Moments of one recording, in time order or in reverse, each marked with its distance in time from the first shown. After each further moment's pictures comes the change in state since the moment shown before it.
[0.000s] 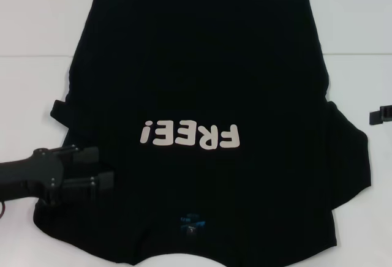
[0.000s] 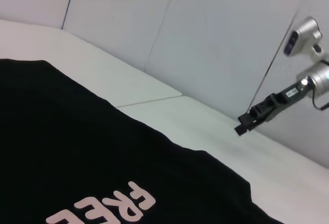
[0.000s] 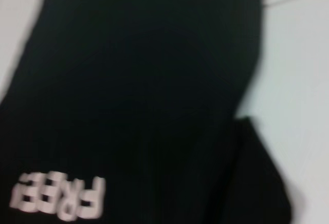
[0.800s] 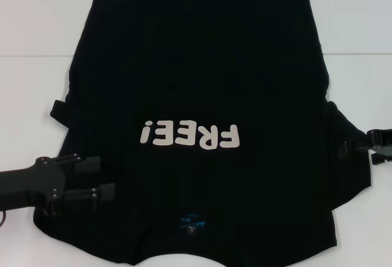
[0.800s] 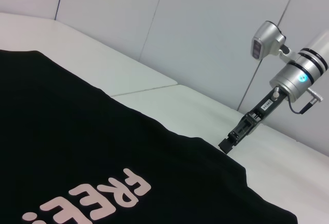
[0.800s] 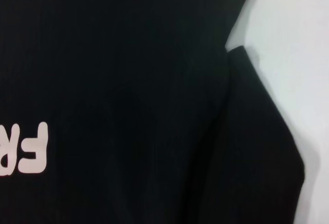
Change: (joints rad) left arm 0.004 -0.004 -0.002 -0.007 0.033 0.003 0.036; right arm 0.128 0.031 -0.071 0.235 -0.211 0.172 0.051
